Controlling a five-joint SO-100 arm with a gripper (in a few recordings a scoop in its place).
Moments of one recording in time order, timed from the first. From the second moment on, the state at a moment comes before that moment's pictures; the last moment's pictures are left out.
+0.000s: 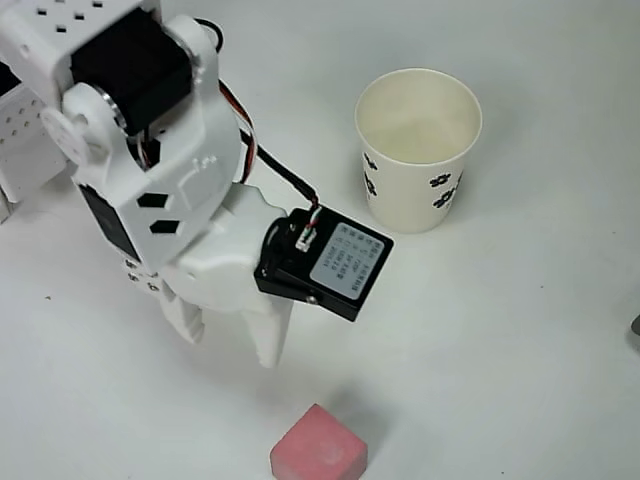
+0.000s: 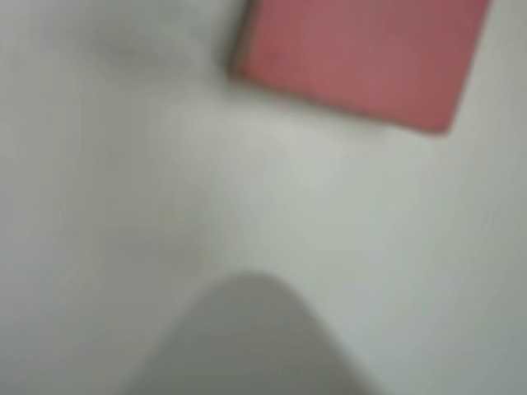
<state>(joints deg) 7.8 93.2 96.1 69.2 -17.8</state>
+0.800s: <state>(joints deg) 7.8 72.2 70.1 69.2 -21.8</state>
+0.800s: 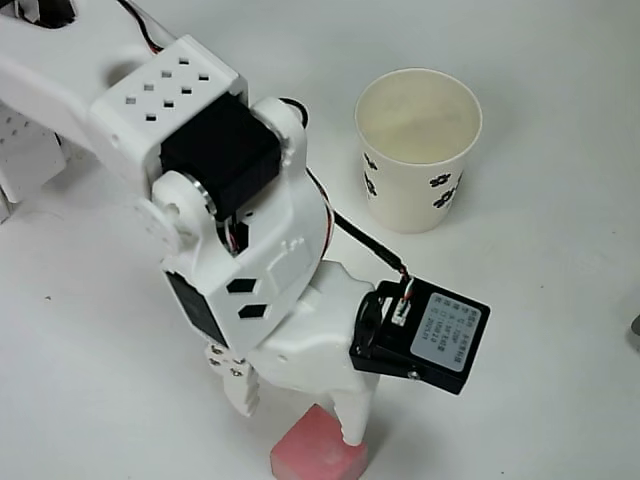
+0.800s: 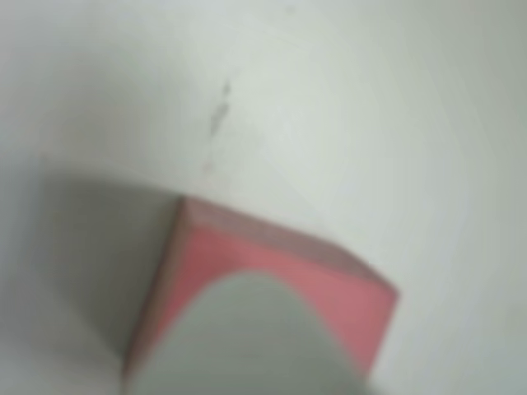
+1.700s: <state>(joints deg) 7.8 49.8 45.4 78.6 -21.8</state>
